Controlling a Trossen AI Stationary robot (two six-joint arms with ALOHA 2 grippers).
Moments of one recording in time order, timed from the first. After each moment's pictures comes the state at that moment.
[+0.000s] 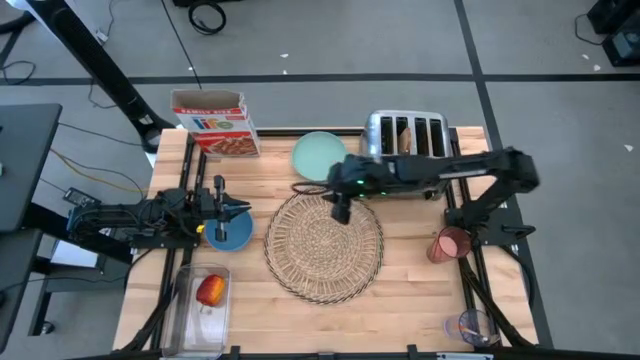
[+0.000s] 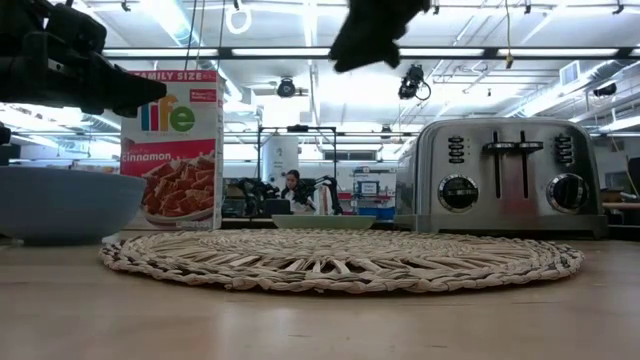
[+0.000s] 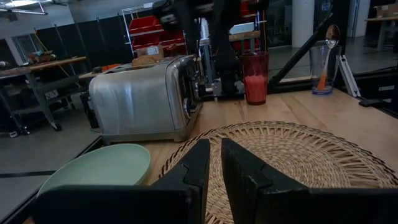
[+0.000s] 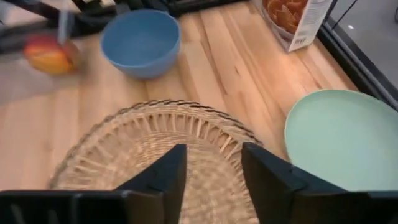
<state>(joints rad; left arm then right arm) 0.03 0.06 0.01 0.08 -0.10 0.14 -0.02 1.59 1.39 -0.51 0.16 0.20</state>
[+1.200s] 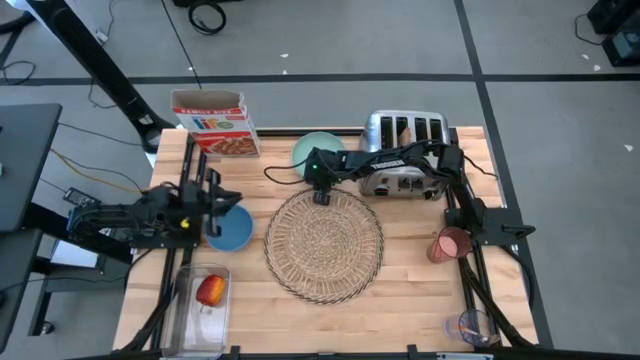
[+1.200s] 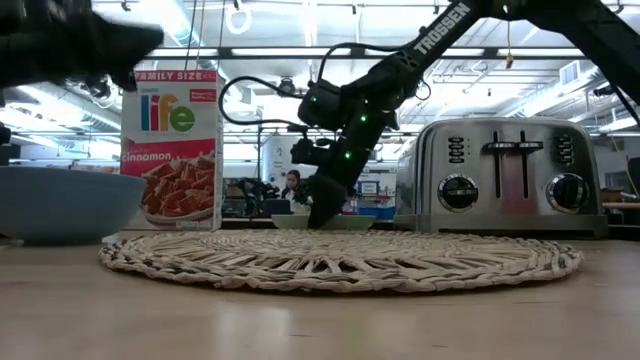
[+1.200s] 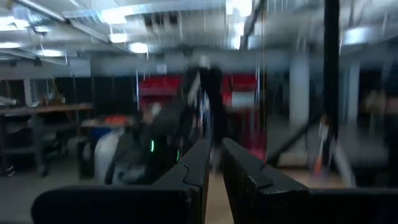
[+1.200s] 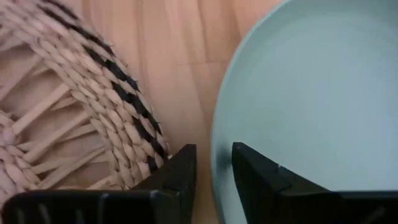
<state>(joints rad) 0.03 0.06 0.01 0.40 -0.11 0.02 -0.30 2.12 1.44 -0.30 0.08 -0.16</state>
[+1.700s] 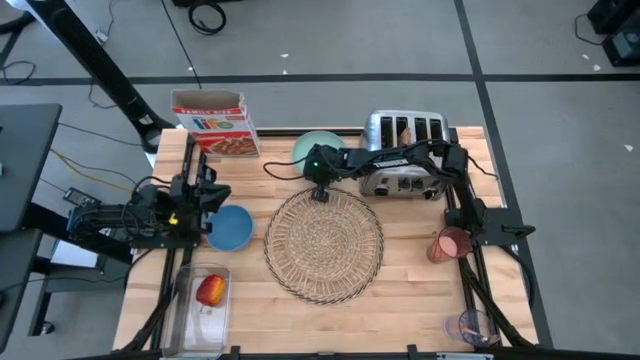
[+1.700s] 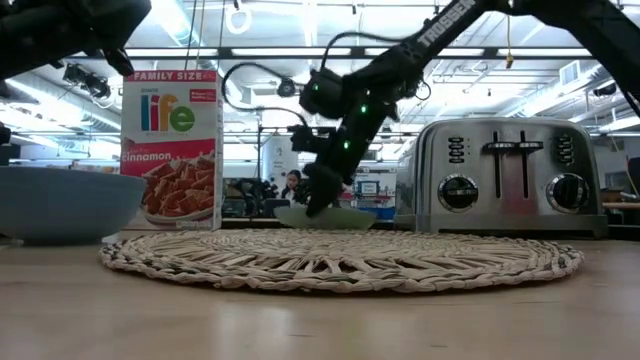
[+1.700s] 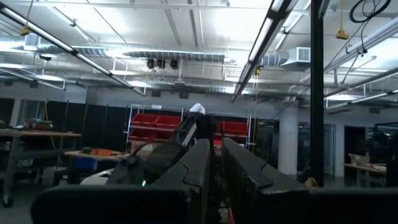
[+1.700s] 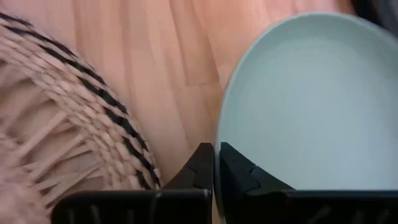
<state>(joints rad) 0.03 0.06 0.01 0.57 -0.11 -0.07 -0.29 2.07 1.44 -0.30 0.12 -0.15</state>
